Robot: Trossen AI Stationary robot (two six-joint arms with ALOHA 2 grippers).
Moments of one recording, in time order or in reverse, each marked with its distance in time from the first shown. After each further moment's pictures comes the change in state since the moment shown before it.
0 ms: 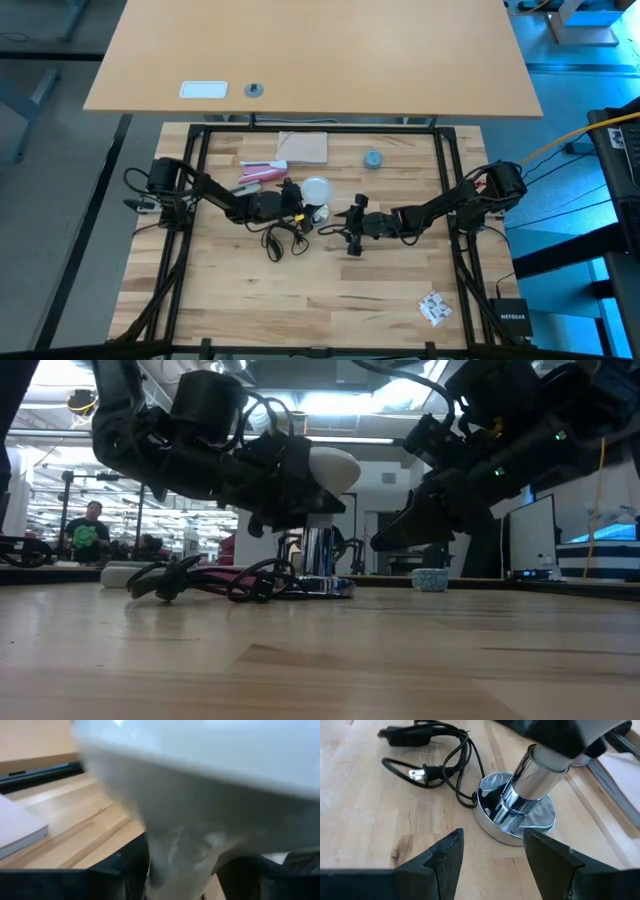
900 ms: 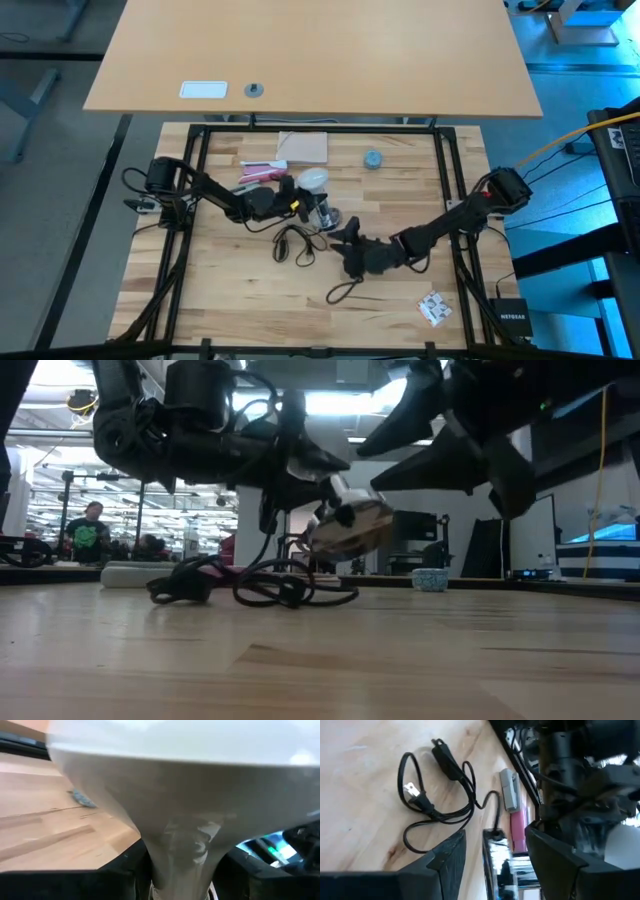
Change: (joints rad) left arm 0.007 -0.015 0.000 0.179 0.046 -0.410; right arm 0.267 0.000 0.216 -0.193 0.330 -0.762
